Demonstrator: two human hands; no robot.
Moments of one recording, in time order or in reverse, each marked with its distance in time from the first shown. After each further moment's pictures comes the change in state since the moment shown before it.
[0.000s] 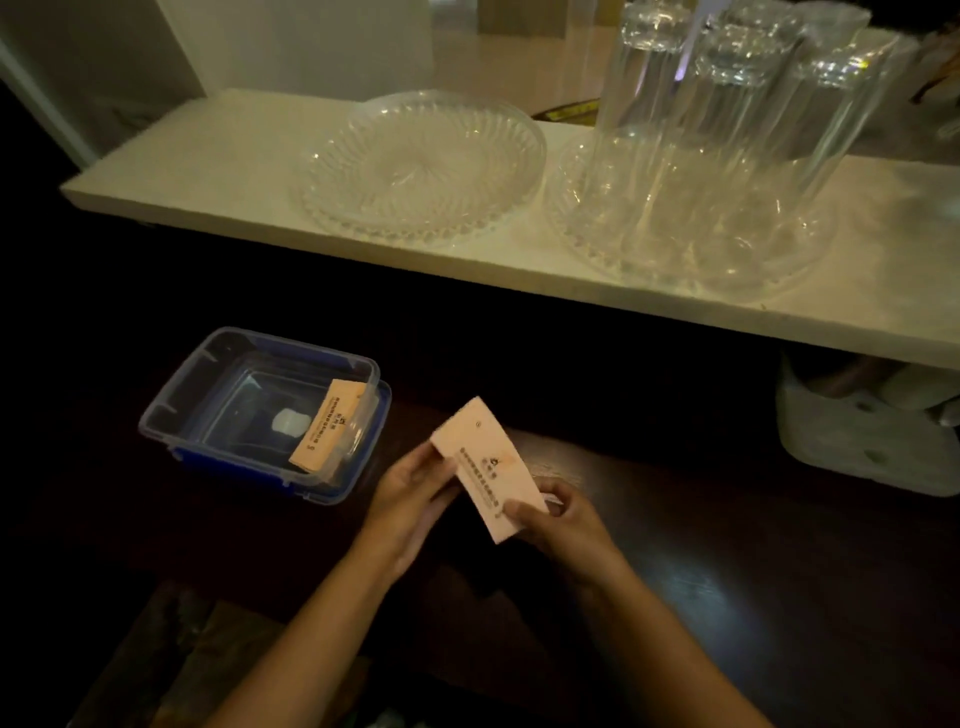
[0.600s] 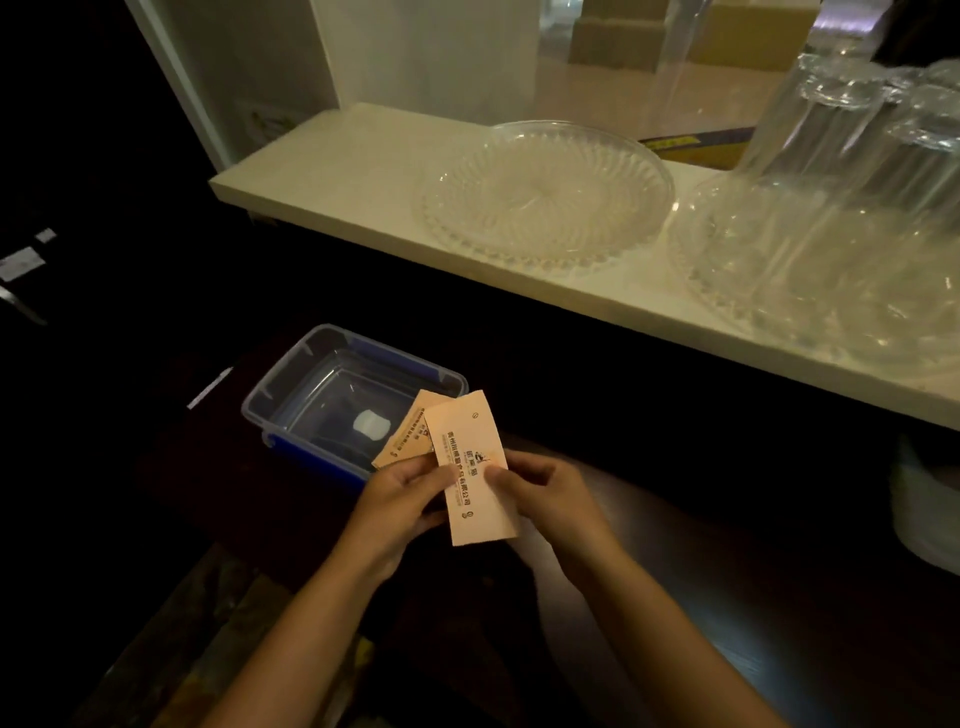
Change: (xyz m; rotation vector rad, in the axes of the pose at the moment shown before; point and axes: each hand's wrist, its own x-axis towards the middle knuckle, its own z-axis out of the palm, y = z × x) left_hand -0.022 0.067 -0.060 0.224 0.206 -0.012; right_hand 0.016 -0.058 0.109 -0.168 -0.198 -0.120
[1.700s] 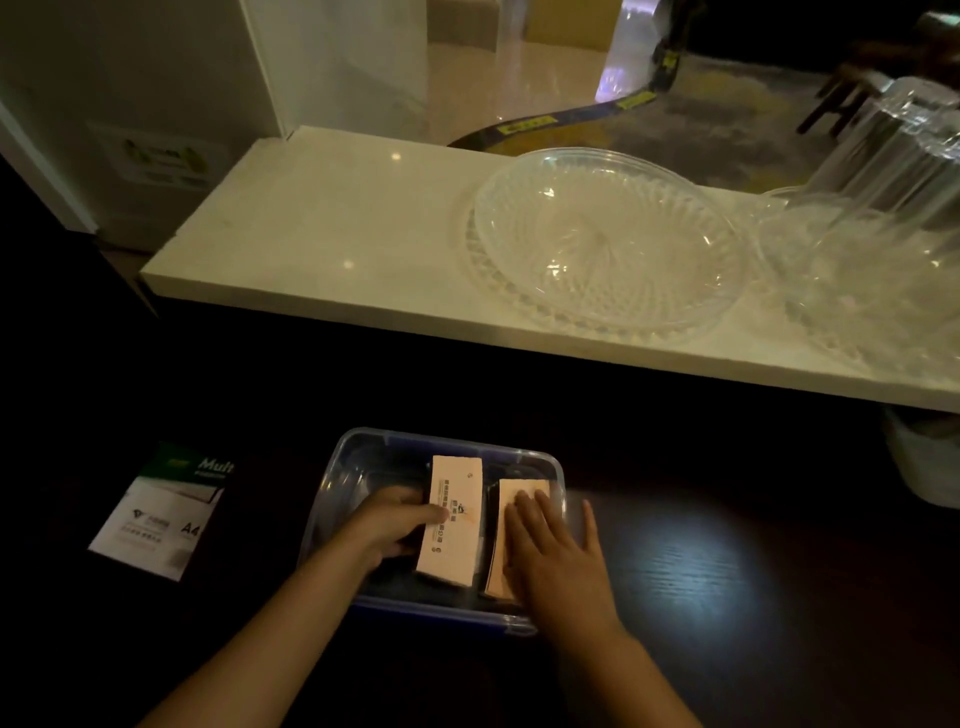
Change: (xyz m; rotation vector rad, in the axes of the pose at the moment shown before) left_hand 0.193 0.056 -0.144 0.514 -0.255 -0.340; right_hand 0.104 0.033 0.128 -1.515 0.304 -0.090
